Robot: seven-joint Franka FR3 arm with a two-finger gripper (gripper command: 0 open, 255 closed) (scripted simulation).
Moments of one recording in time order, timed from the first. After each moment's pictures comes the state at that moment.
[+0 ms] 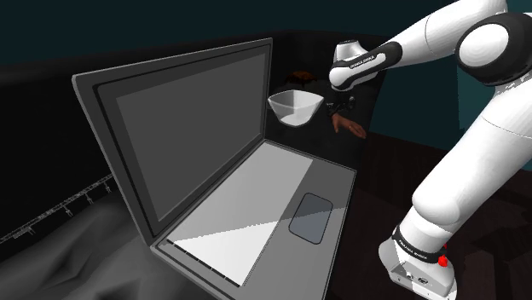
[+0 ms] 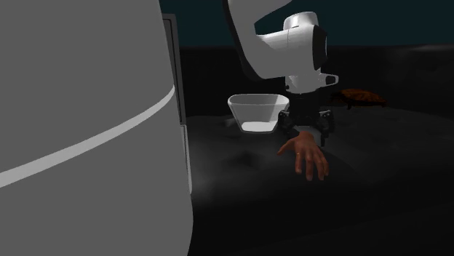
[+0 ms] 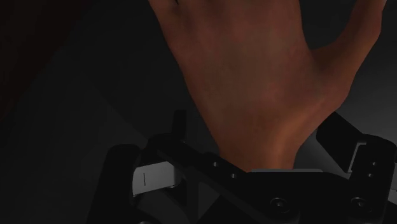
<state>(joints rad) -0.31 -0.06 -0.22 -2.17 -0.24 2.13 0.14</state>
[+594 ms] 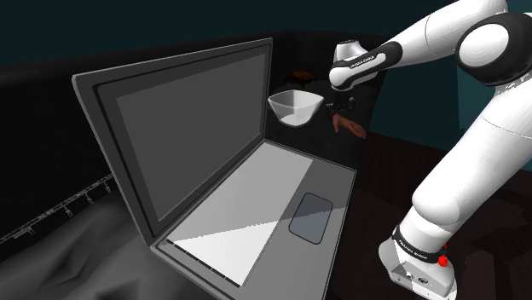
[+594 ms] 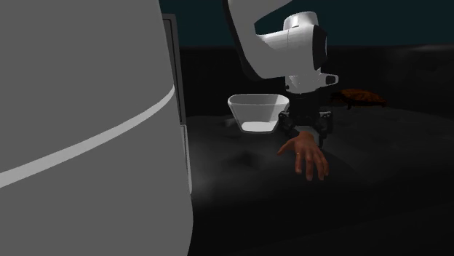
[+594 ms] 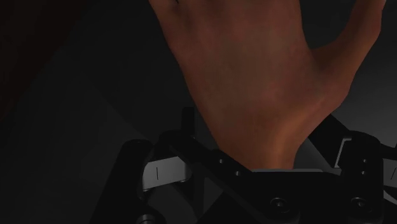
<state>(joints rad) -0.31 -0.06 -0.22 -2.17 -0.24 2.13 0.14</state>
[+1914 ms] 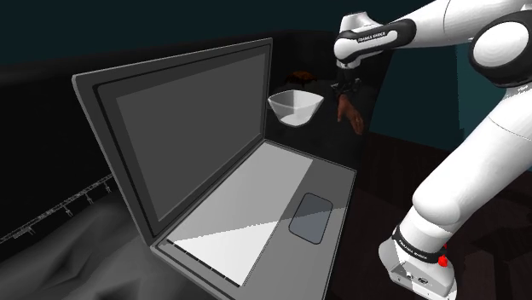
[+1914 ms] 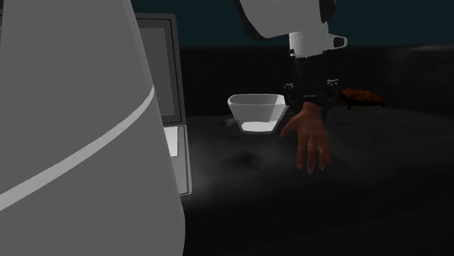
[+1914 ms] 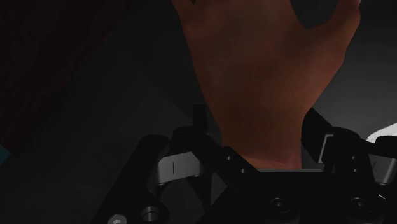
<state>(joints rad) -0.30 -0.12 -0.21 -2.00 -0.23 1.90 0.11</state>
